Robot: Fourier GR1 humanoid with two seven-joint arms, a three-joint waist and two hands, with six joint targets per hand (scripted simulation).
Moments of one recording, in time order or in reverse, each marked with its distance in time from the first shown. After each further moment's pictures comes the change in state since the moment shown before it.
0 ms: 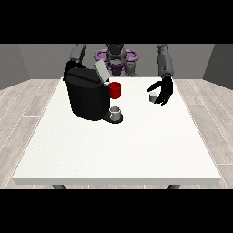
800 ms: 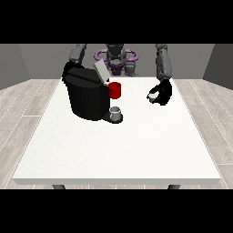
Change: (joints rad) left arm -0.087 -0.002 -0.006 0.124 -0.141 0.173 -0.078; right arm -0.029 0.007 -0.013 0.002 -0.026 0.003 -0.003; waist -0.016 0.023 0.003
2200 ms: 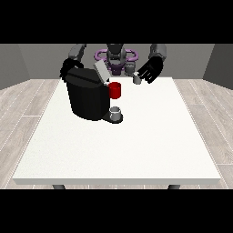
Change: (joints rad) left arm -0.303 0.009 0.015 -0.110 -0.003 -0.288 0.076; right arm -0.024 0.001 -0.002 0.103 -0.033 0.024 -0.016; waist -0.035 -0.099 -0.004
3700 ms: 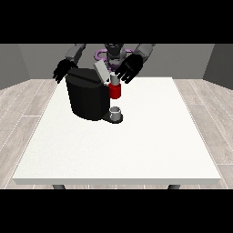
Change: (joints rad) left arm -0.285 0.031 0.067 0.046 -0.023 -0.022 0.125; right arm -0.087 0.000 0.013 -0.085 0.028 -0.040 0.033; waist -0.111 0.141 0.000
